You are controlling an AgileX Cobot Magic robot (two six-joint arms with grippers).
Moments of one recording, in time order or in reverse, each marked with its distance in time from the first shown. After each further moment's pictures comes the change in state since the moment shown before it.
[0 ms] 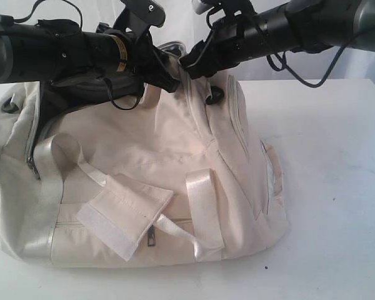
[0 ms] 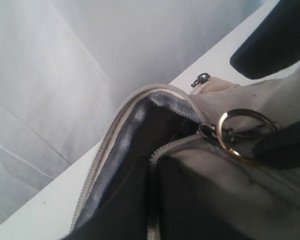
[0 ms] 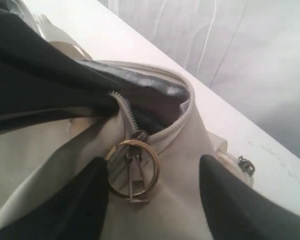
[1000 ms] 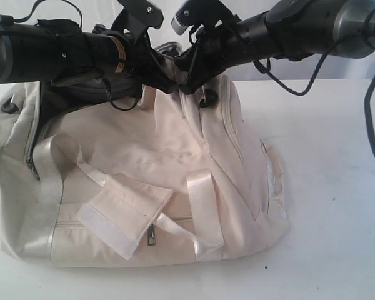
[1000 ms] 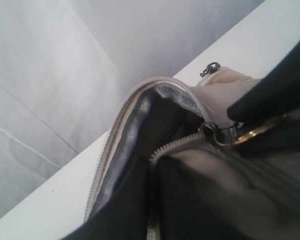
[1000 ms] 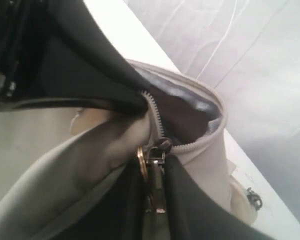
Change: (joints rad) left arm 0.000 0.000 0.000 0.000 0.046 0.000; right arm 0.063 0.016 0.000 -0.048 -0.065 -0.190
